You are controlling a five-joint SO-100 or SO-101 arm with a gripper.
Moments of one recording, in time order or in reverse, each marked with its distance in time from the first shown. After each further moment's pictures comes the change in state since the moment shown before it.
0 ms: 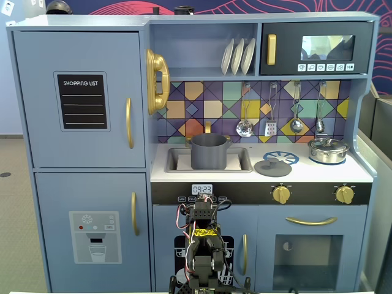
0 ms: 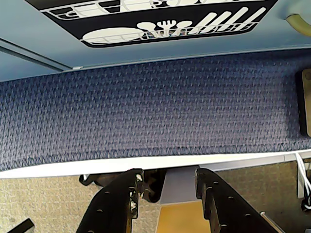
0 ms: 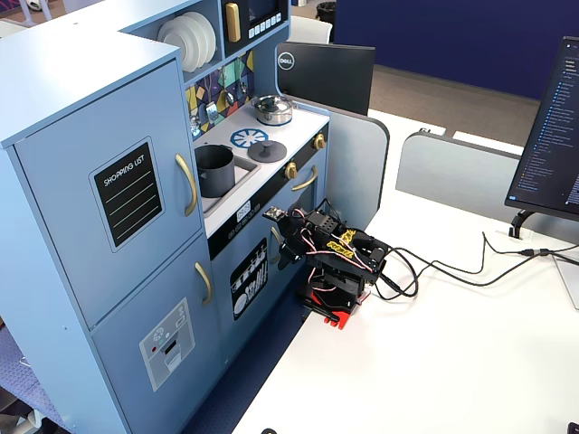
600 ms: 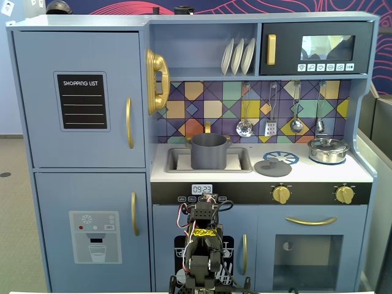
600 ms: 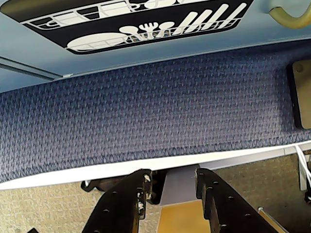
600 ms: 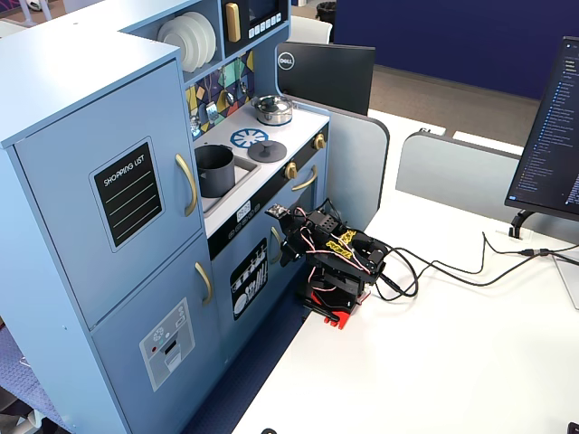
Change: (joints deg) arm 3.9 0.0 0.0 -0.4 0.6
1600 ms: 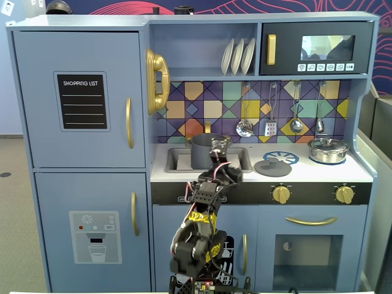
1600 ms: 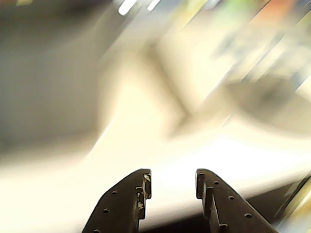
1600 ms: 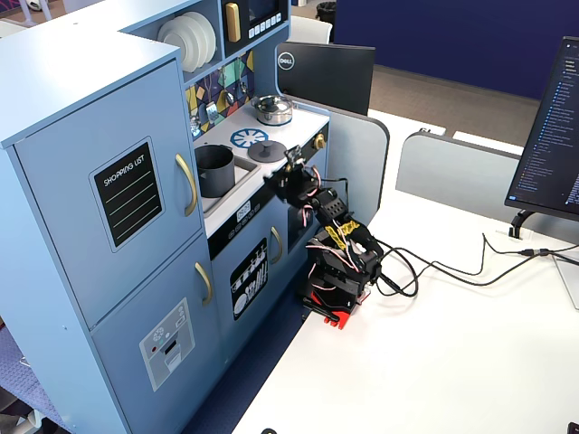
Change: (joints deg) arm 18.9 -11.2 -23.2 -54.7 -7.8
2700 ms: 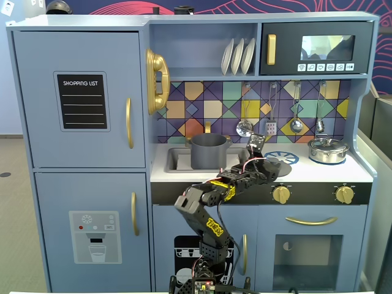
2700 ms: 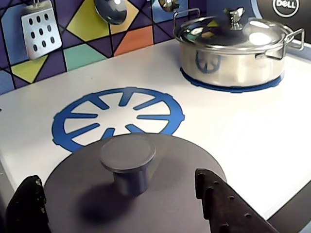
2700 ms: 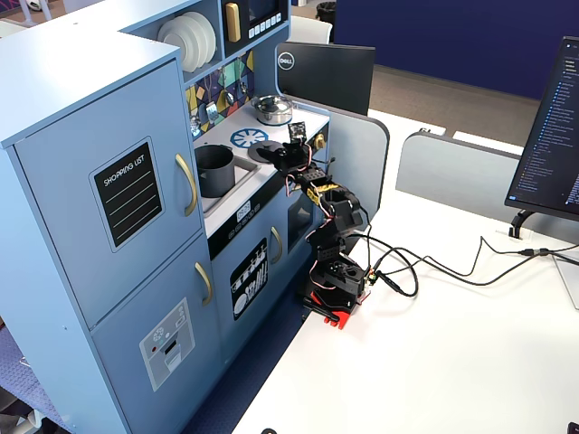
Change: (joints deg) arm 14.9 -47.1 -16.0 -33.7 5.7
